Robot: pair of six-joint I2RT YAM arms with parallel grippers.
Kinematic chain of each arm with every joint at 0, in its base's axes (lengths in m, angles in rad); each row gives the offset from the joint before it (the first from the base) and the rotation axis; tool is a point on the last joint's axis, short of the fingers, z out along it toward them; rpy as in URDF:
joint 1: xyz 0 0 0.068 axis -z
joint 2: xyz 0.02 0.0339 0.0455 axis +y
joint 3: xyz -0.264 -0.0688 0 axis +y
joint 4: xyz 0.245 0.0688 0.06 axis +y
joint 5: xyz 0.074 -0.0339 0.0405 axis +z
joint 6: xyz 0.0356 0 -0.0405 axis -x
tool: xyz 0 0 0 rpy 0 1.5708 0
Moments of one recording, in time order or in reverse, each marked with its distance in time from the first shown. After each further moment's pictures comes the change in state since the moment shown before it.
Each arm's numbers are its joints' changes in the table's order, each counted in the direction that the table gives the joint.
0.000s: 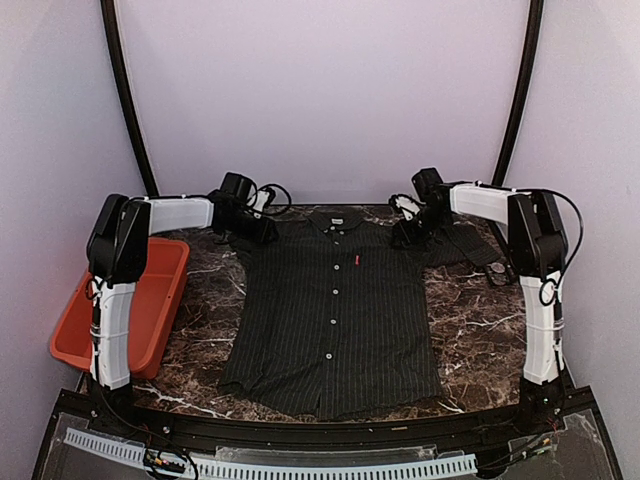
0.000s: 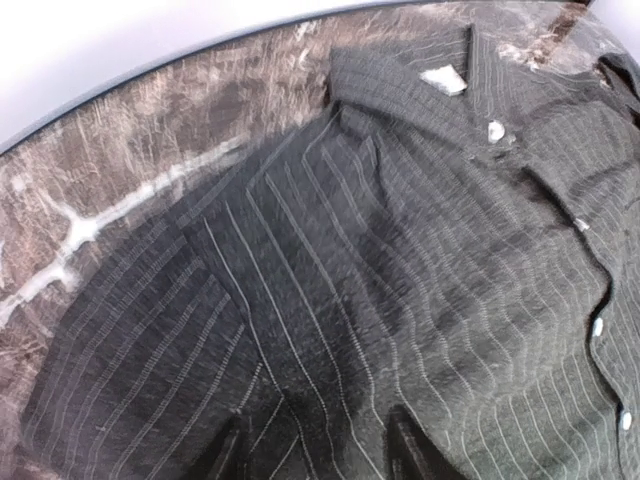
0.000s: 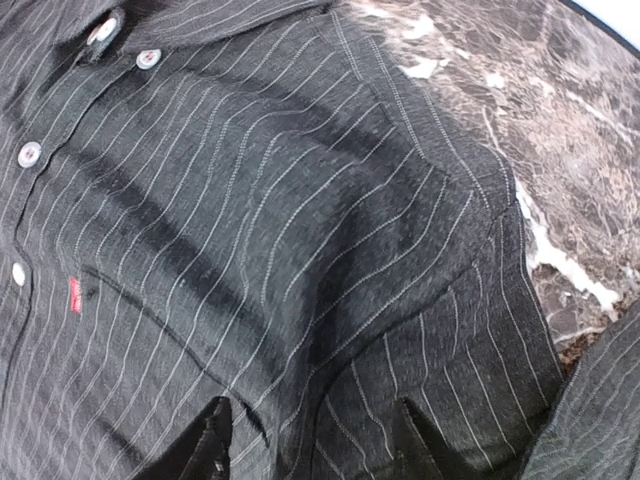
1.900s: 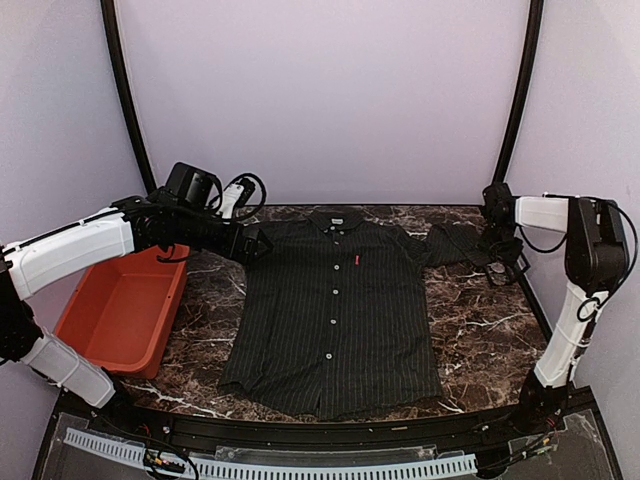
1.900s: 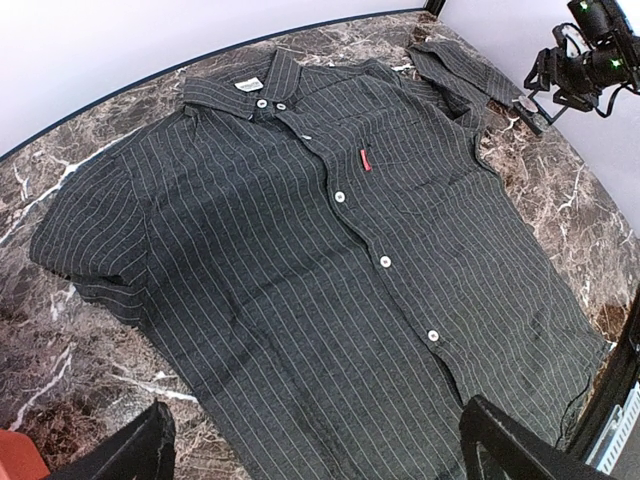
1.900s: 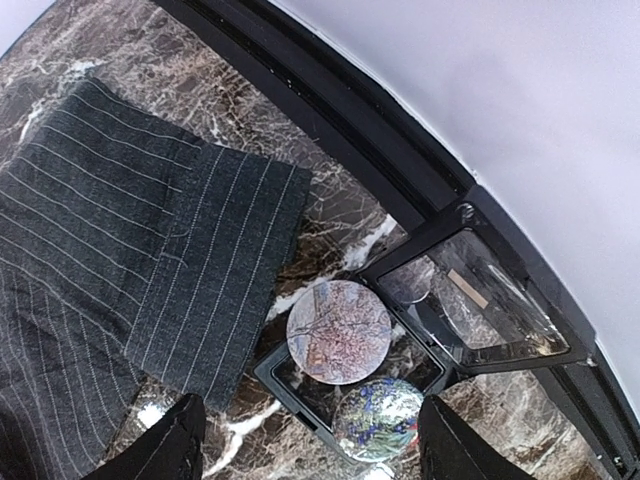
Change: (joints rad) left arm 0.216 -0.811 0.510 0.189 0.044 0.141; right arm 0.303 -0.375 0.482 -0.021 -0.605 -0.816
